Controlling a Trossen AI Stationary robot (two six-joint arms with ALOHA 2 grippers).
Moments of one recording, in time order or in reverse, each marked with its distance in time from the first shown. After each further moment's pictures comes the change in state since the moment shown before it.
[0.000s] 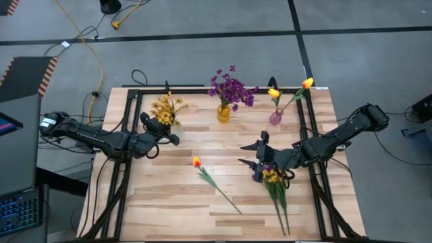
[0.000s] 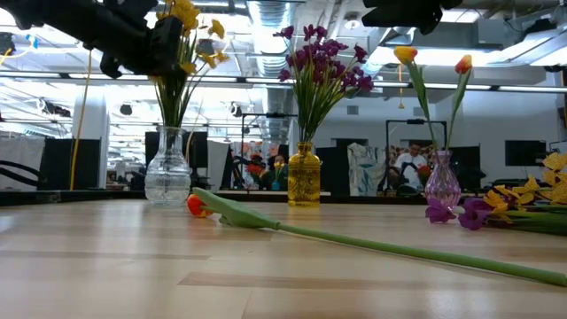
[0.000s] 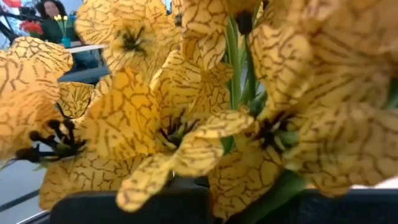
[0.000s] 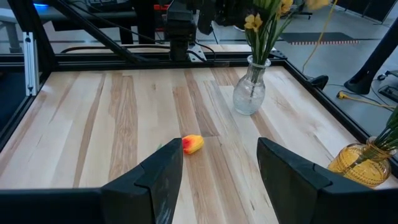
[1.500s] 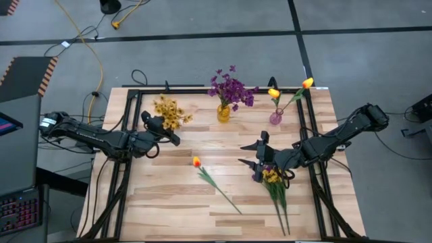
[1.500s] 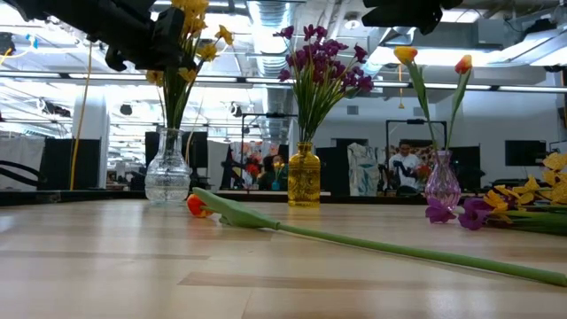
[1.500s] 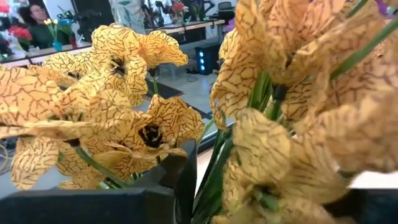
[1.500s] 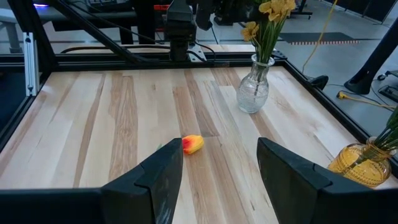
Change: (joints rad) left arm 0.000 0.000 0.040 0.006 0.031 0.074; right arm 0.000 0.000 0.000 0.000 0.000 0.000
